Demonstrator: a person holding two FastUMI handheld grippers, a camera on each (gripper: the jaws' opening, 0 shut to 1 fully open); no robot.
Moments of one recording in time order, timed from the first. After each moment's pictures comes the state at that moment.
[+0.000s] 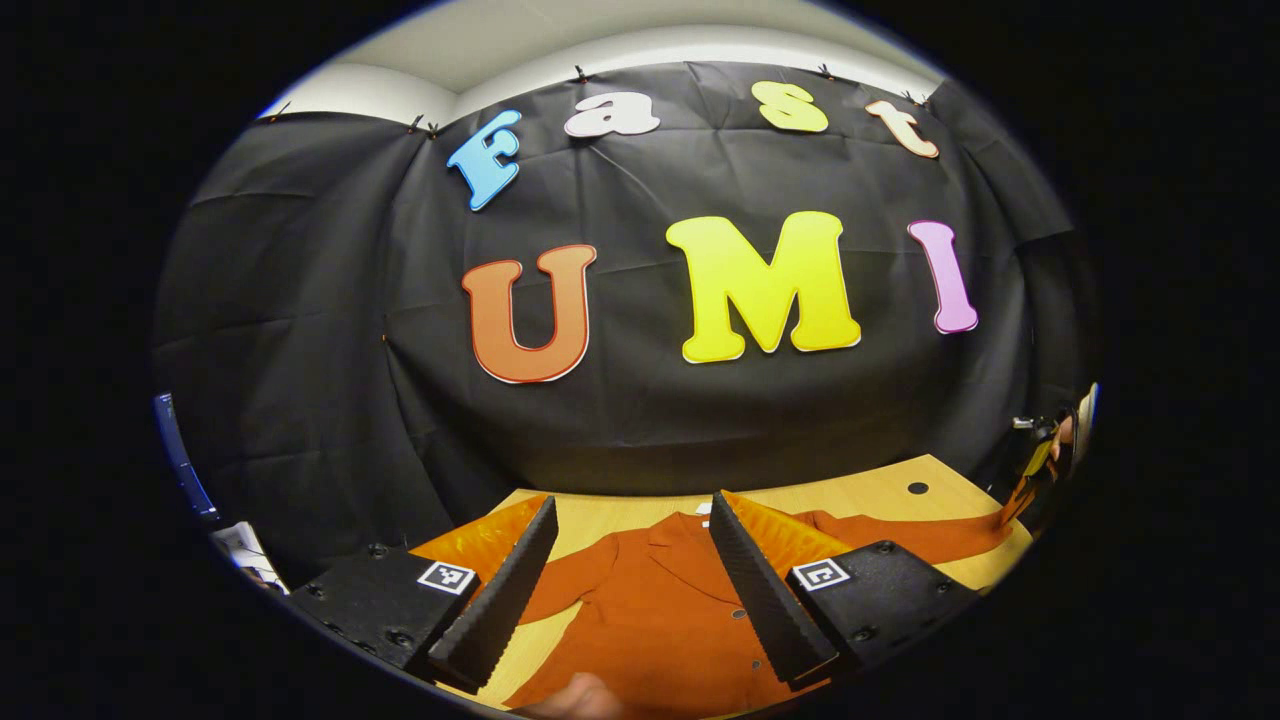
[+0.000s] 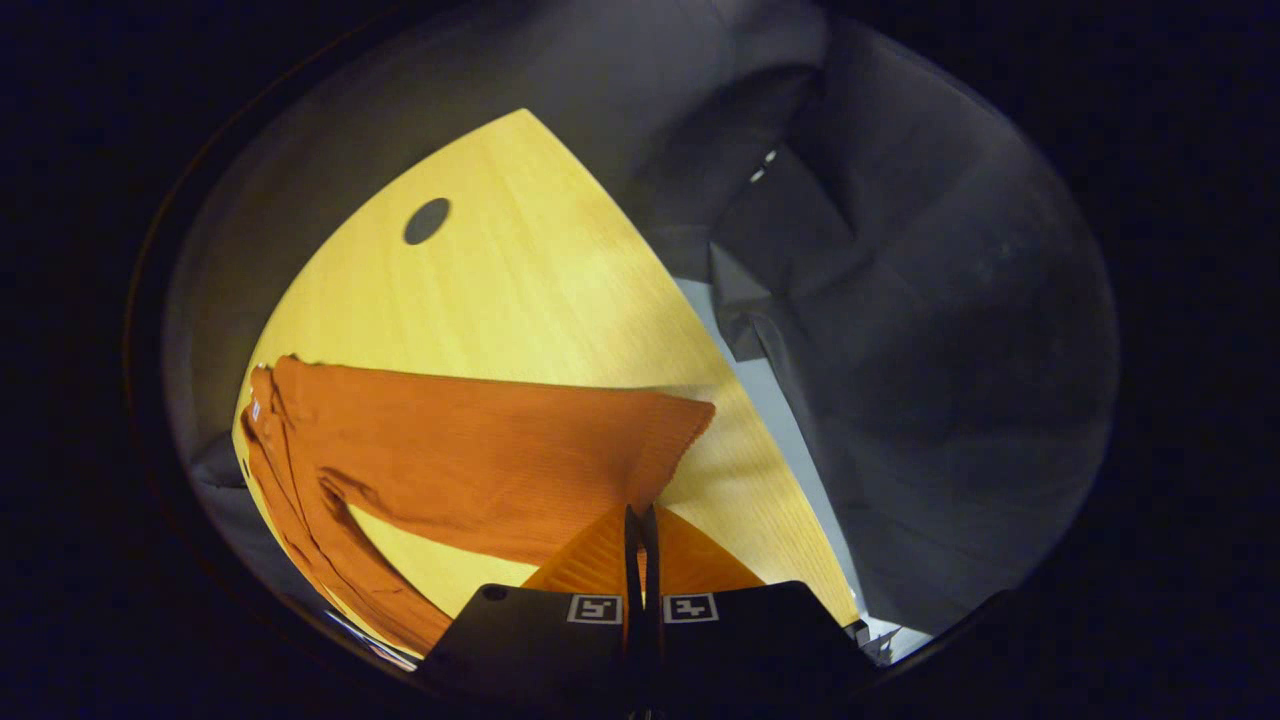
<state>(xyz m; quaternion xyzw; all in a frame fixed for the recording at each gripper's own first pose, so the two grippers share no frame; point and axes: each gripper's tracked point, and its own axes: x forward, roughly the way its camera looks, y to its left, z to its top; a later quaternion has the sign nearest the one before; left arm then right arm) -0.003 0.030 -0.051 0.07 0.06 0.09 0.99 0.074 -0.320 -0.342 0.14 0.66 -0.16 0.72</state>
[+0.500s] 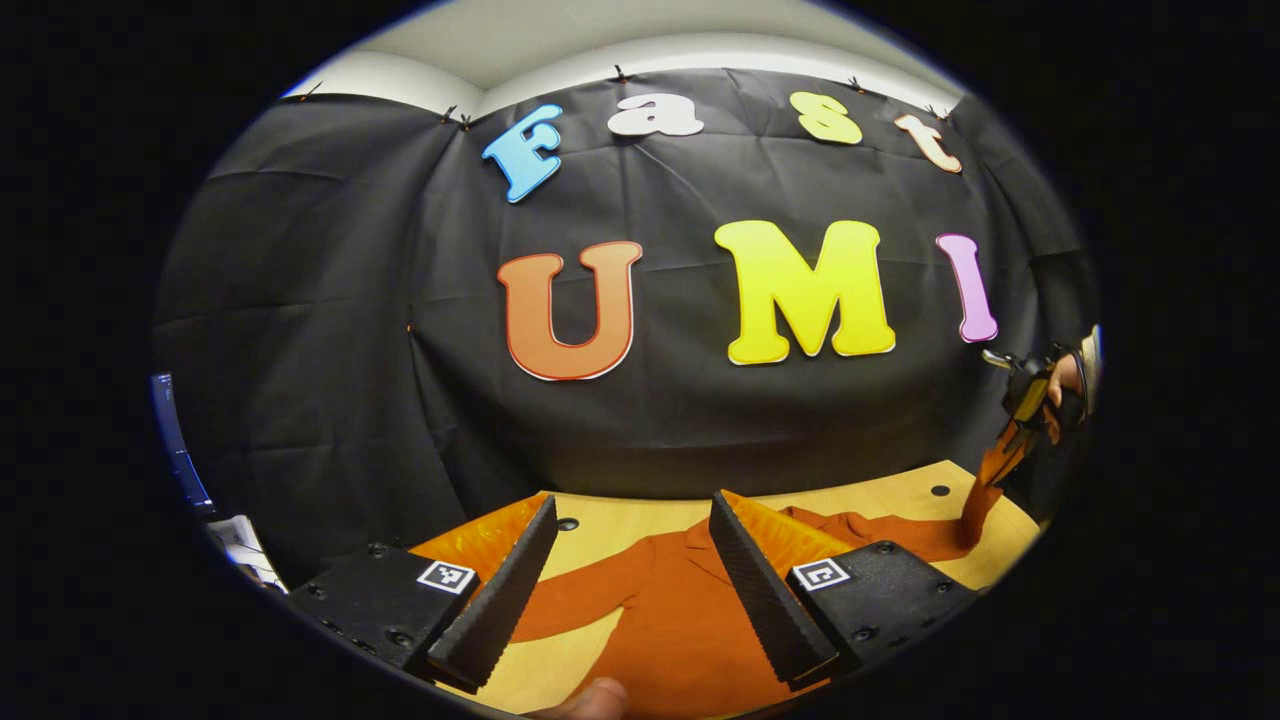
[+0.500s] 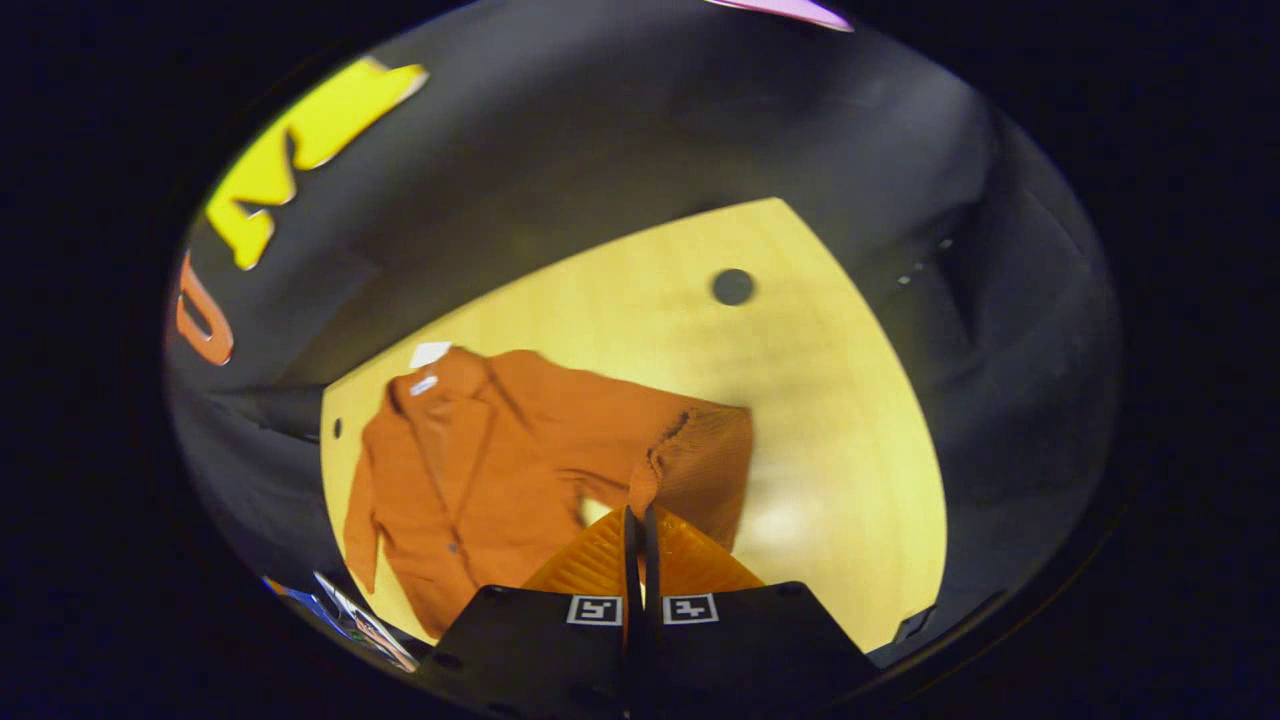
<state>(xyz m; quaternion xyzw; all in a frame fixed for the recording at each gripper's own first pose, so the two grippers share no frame) -0.006 0.110 -0.055 0.05 0.05 0.10 0.99 0.143 -0.073 -0.224 0.13 0.59 0.02 0.80</state>
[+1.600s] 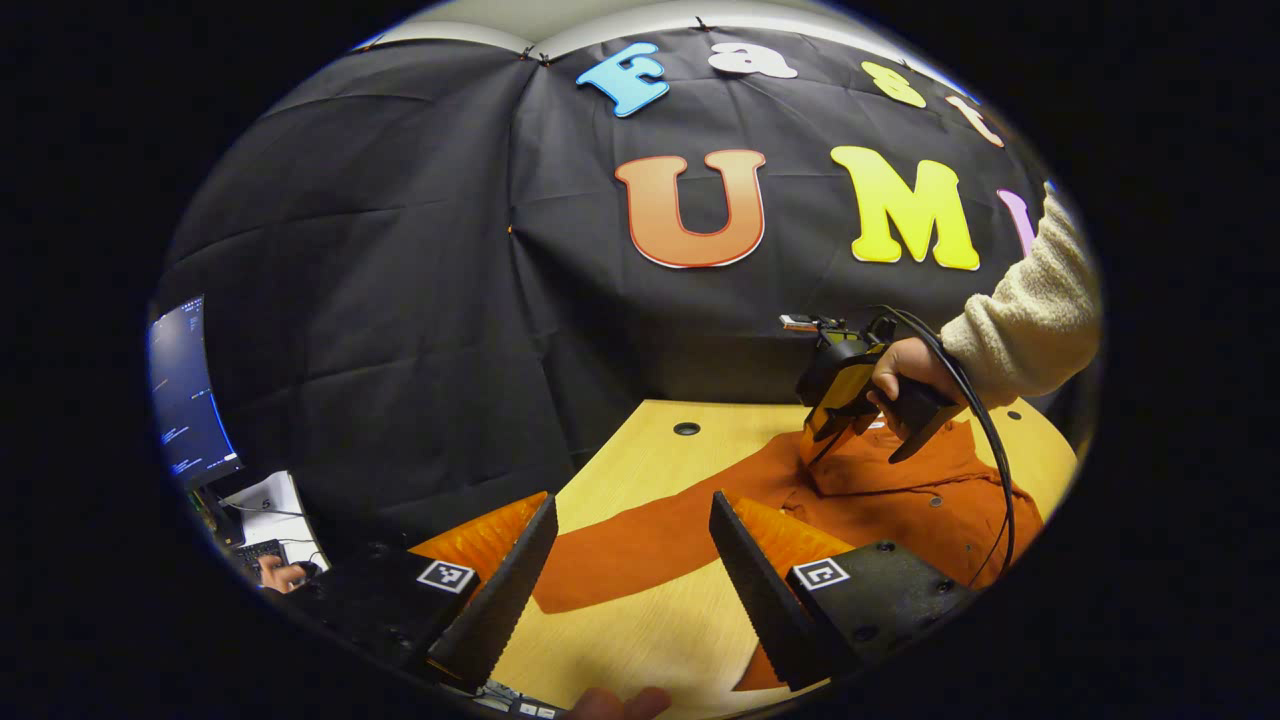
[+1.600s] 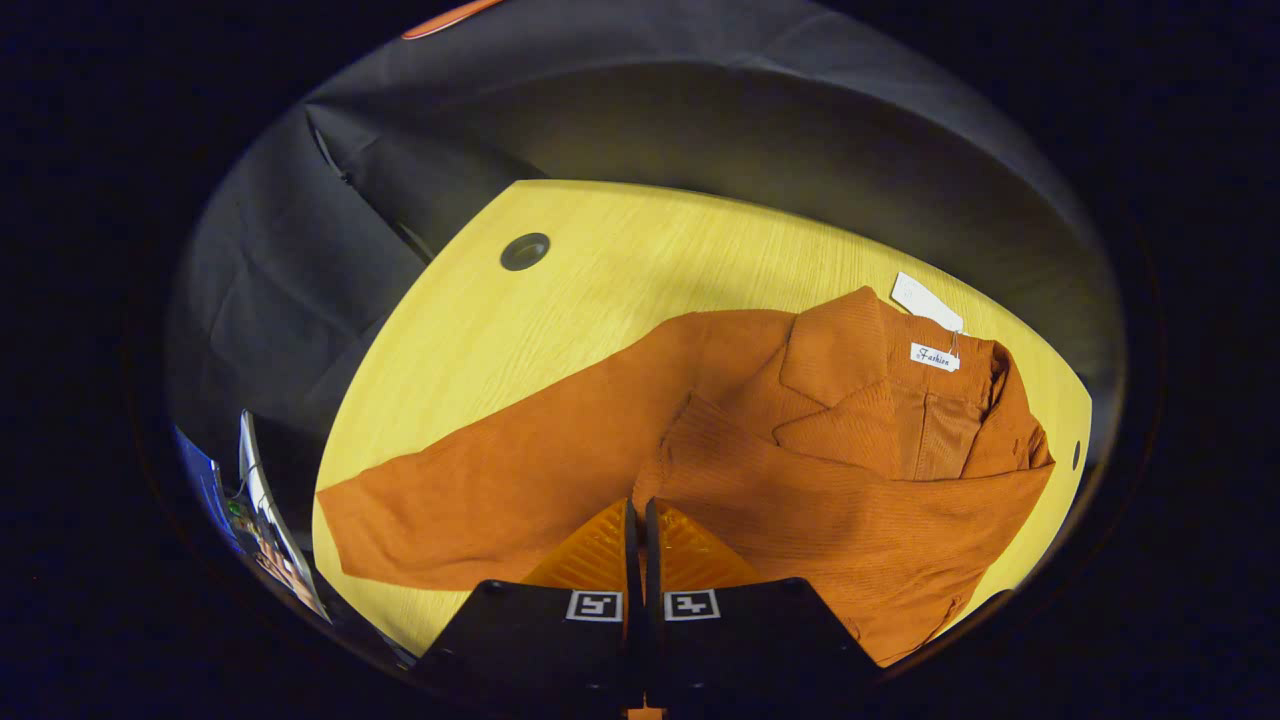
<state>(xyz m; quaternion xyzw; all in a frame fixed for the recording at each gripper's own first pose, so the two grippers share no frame) -0.087 0.289 -0.178 0.04 0.15 0.18 0.97 0.124 0.408 -0.379 -0.07 0.59 0.22 0.77</state>
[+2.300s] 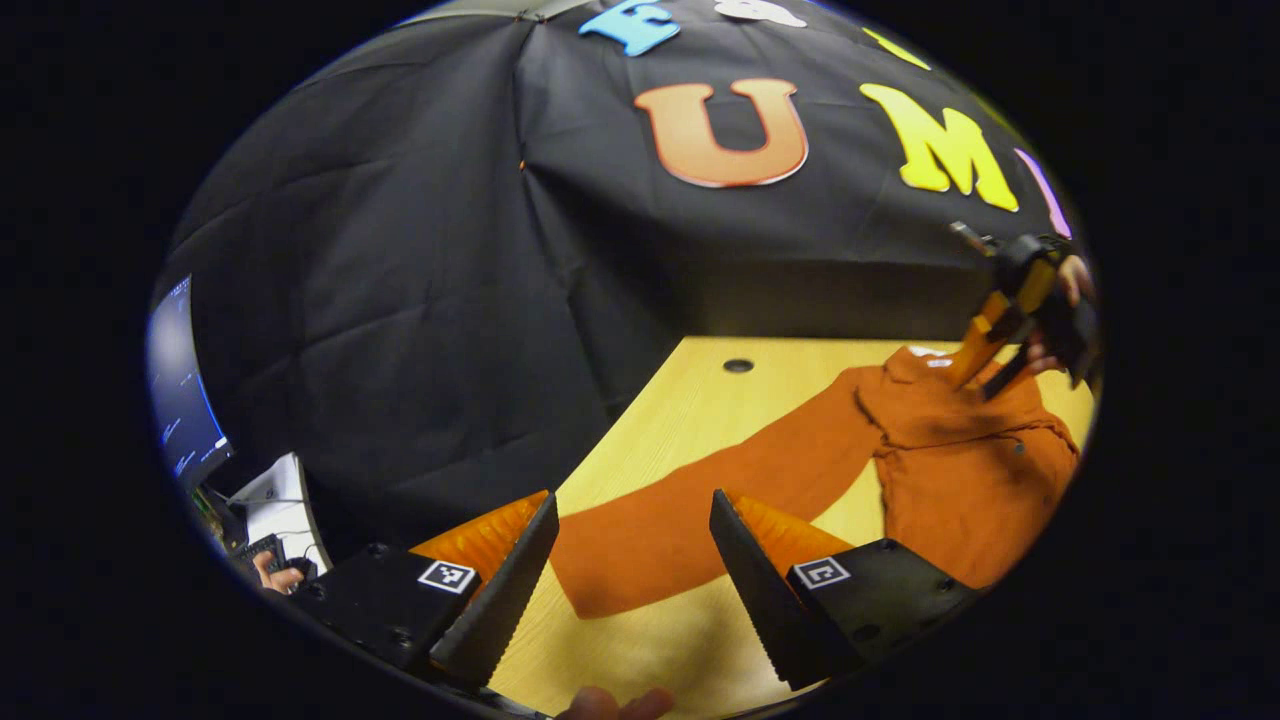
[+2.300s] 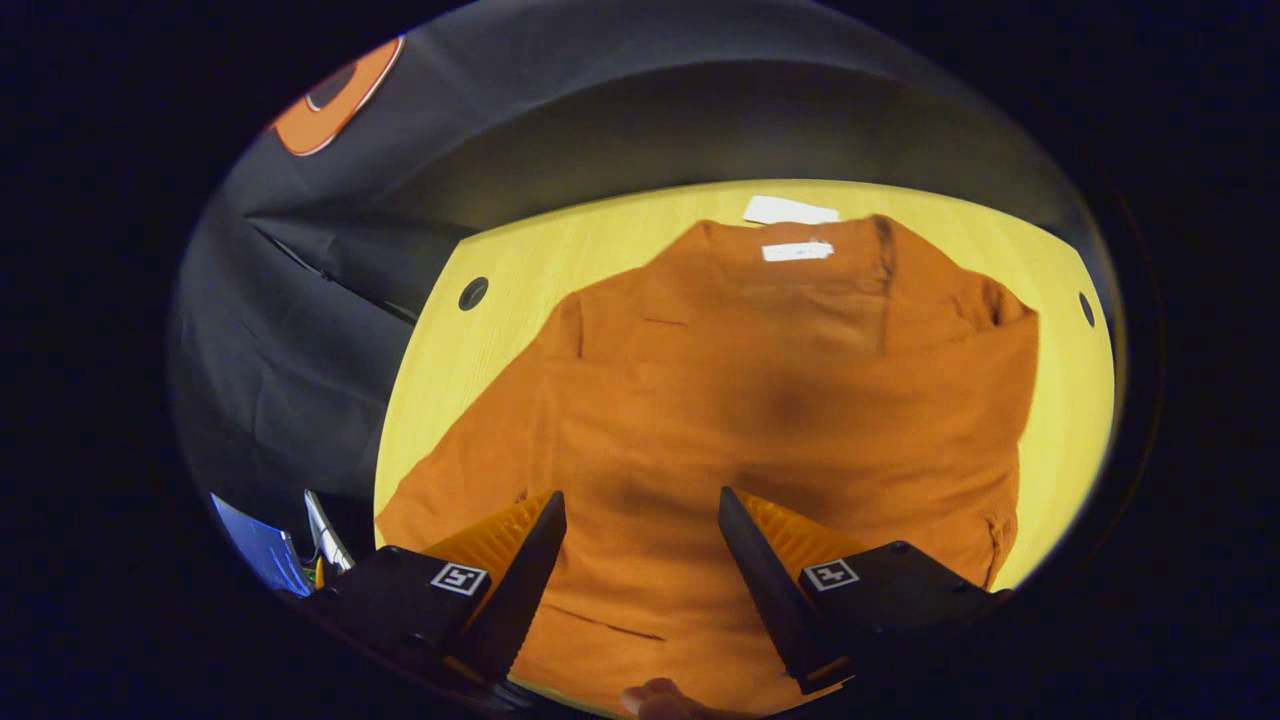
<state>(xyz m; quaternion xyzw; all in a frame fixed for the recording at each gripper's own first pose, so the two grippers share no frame) -0.059 0.366 -0.281 0.05 0.26 0.24 0.94 0.076 0.266 -0.331 0.08 0.60 0.17 0.77</state>
